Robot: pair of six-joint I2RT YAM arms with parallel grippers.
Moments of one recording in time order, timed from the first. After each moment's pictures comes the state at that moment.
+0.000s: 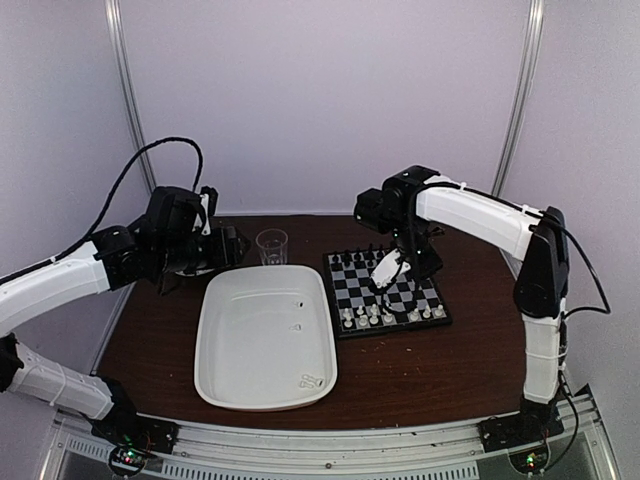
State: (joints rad) left arm -0.74 1.21 1.04 -0.40 -0.24 -0.58; right arm 0.75 2.02 1.95 -1.57 0.44 -1.08
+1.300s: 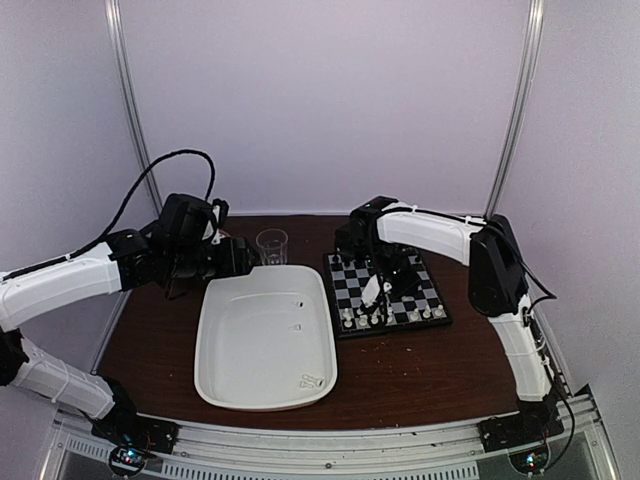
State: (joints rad) left arm -0.74 1.26 1.01 -0.39 -0.17 -0.63; right arm 0.75 2.33 2.08 -1.63 0.53 -1.02
